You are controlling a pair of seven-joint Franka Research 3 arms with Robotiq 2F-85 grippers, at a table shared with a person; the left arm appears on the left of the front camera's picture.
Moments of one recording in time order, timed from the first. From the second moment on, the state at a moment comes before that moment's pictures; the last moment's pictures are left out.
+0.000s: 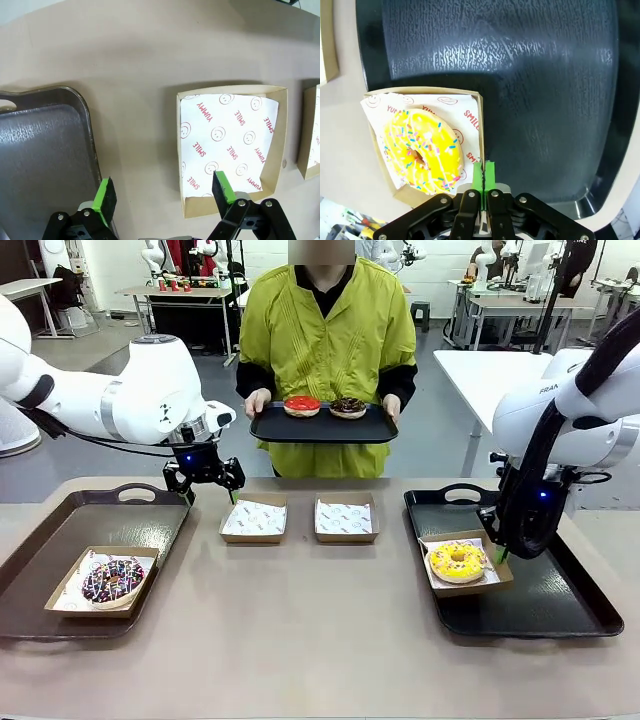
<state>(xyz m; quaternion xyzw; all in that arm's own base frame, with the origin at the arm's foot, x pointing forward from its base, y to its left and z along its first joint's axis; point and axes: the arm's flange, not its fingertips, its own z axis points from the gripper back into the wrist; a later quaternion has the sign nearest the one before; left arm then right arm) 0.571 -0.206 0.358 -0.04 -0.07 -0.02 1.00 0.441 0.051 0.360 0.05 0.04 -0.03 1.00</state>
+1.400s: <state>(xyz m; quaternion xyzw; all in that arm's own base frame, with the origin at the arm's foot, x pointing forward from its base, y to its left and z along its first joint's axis) 0.584 -0.218 0.334 -0.03 -0.03 -0.01 1.00 0.436 0.039 0.354 0.06 0.05 -0.03 1.00</state>
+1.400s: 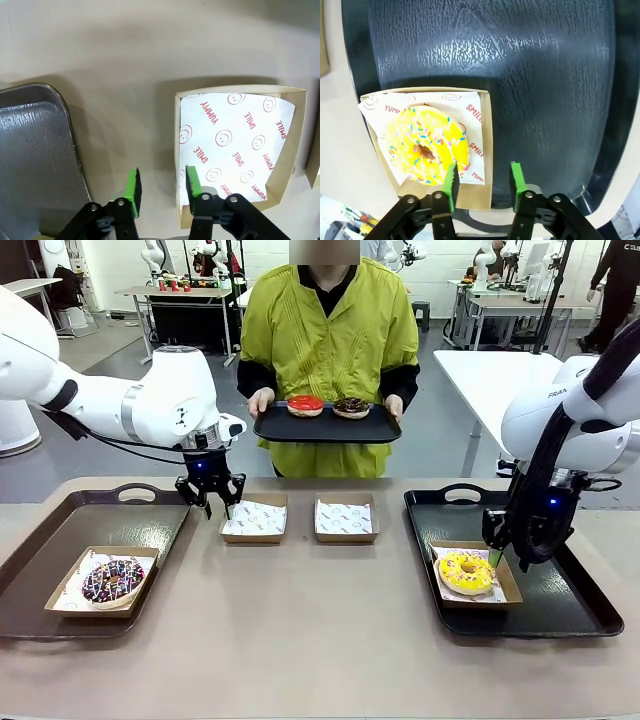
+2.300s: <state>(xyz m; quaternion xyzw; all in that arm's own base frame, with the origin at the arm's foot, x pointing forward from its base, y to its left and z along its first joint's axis) 0.585 -0.219 0.341 -0.03 -0.03 0.00 1.00 0.431 0.034 0.365 0.08 0.06 -0.04 0.99</state>
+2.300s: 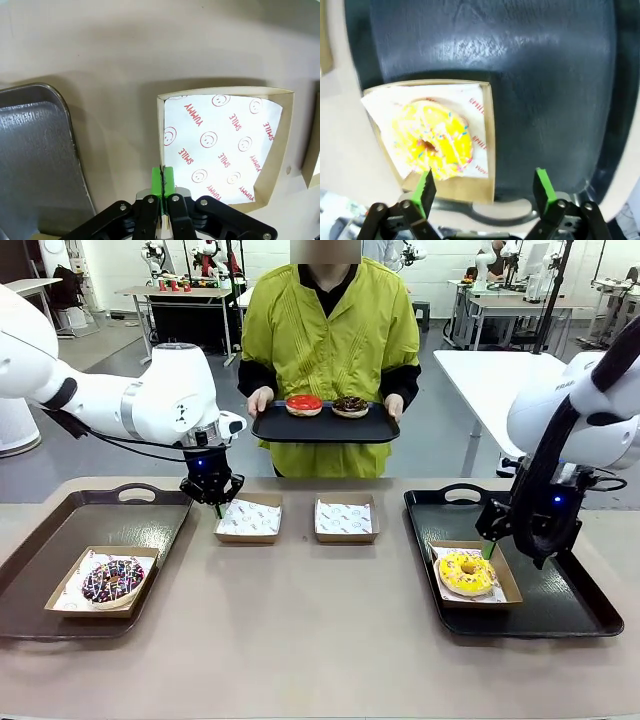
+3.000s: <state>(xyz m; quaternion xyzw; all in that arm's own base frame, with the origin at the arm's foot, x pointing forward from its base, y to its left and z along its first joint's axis) 0.542 -0.243 0.518 -0.06 -0.08 -0.02 1.00 0.341 -0.146 0.467 0.50 -0.04 -0.02 0.86</state>
